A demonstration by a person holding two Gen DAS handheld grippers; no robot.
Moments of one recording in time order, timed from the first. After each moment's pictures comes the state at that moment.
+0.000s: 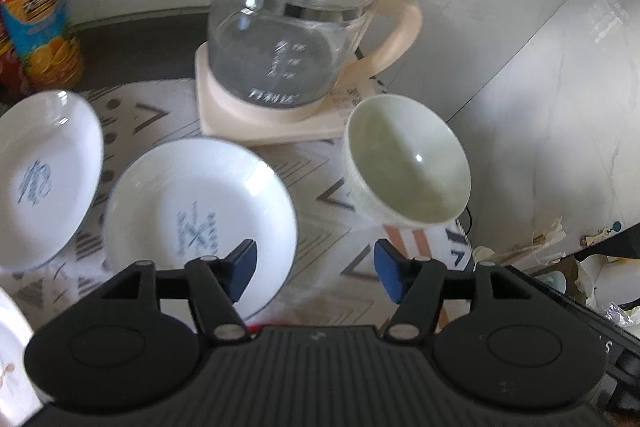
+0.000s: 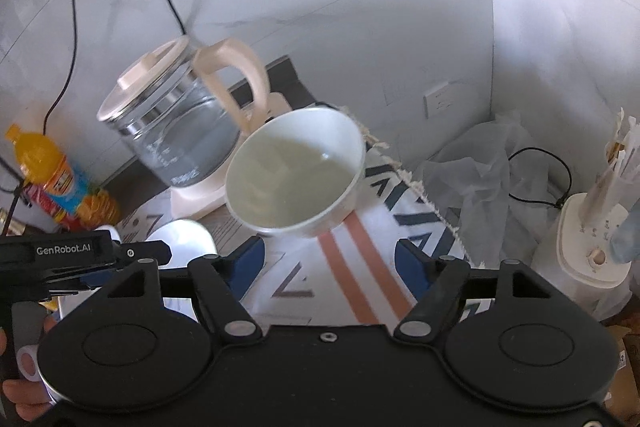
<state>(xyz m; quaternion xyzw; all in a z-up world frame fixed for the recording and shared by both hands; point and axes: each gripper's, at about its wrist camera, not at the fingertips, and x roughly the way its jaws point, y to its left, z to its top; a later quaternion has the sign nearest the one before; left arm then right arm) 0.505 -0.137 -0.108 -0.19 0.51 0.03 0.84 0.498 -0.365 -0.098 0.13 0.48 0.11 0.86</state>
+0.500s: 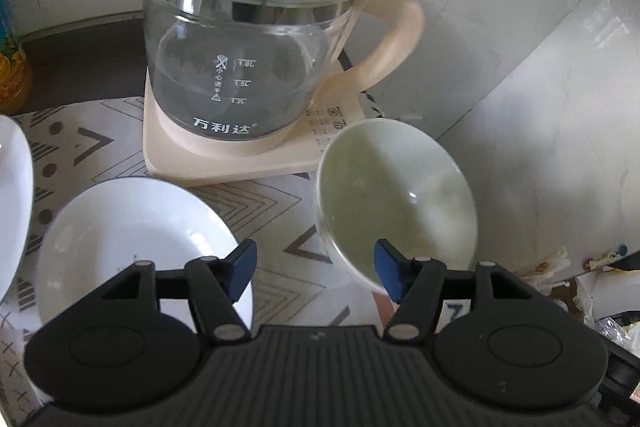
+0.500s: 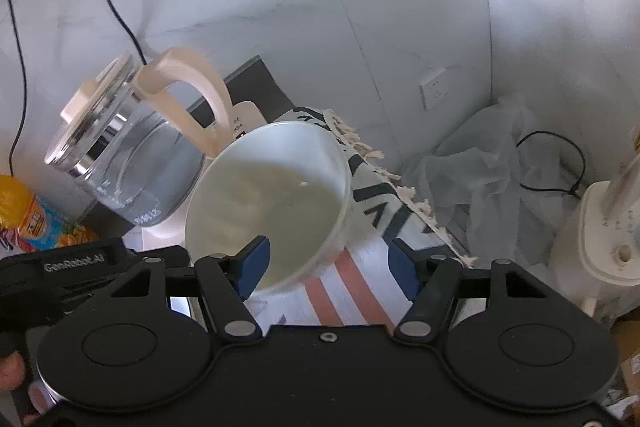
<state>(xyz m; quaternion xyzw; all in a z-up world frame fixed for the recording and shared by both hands) 0.571 -0.153 -0.145 -0.20 0.50 0.03 0.84 0.556 -0.366 -0.145 0.17 0.49 0.09 0.85</state>
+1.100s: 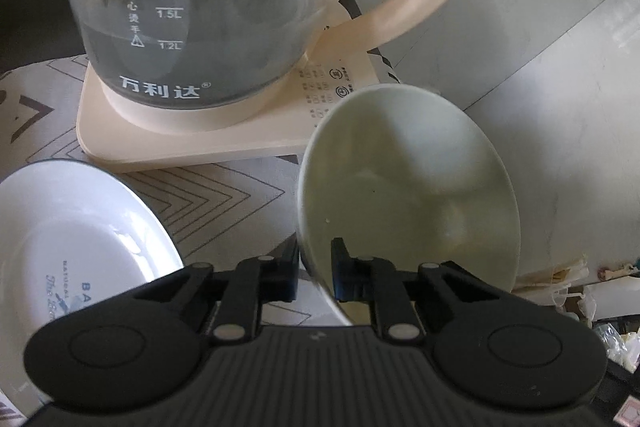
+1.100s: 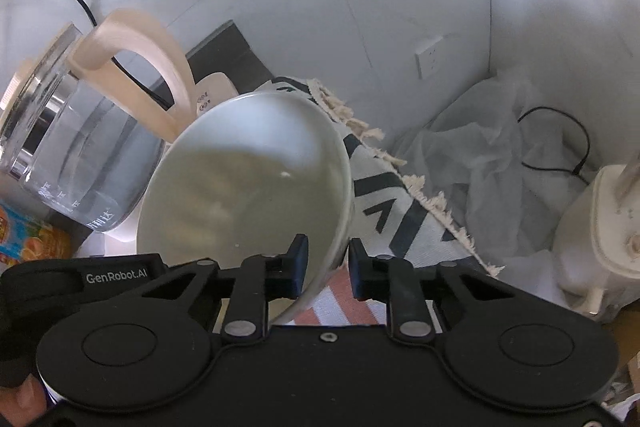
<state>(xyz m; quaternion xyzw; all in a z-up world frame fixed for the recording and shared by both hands) 0.620 -0.173 -0.199 -0.22 0.55 0.04 0.81 0.591 -0.346 -0.184 0.16 0.53 0.07 0.83</state>
